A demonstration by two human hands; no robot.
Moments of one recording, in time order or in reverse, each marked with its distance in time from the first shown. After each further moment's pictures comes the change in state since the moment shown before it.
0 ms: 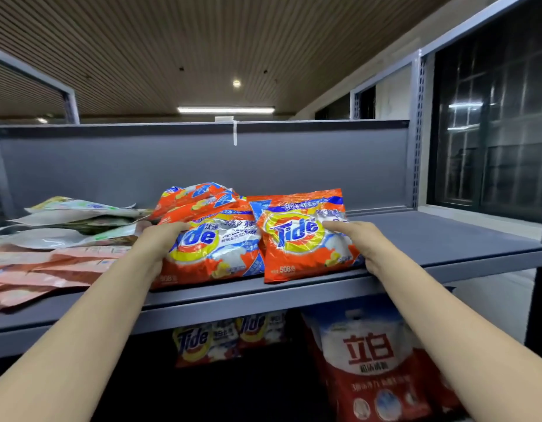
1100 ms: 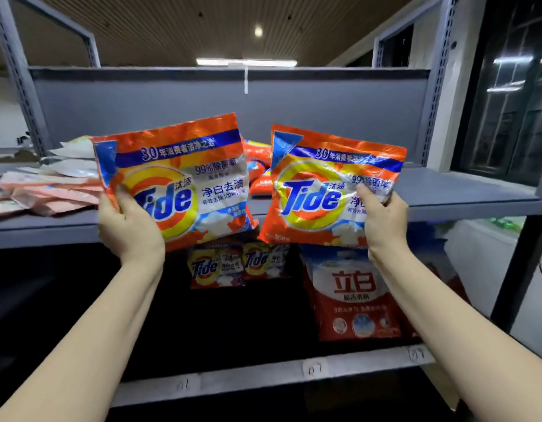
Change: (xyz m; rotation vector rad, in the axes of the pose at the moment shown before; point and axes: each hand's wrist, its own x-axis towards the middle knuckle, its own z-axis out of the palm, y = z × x) left_hand -0.130 -0.064 -0.019 -0.102 0.876 0.551; right_hand -0.098 0.037 -0.027 0.217 0.185 -0.376
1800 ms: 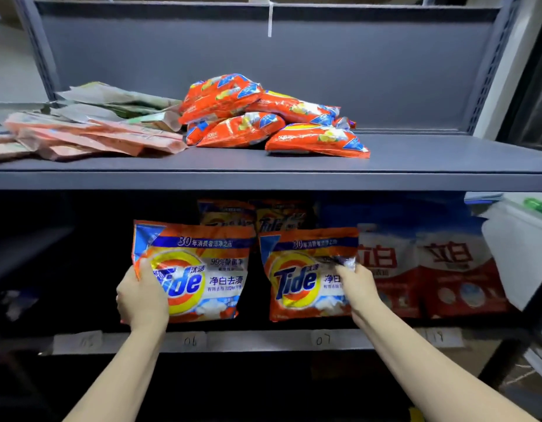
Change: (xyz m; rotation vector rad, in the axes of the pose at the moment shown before) left_hand -0.082 -0.143 -0.086 0.380 -0.193 -0.279; right_hand -0.078 0.173 -0.036 -0.285 -0.153 0.588
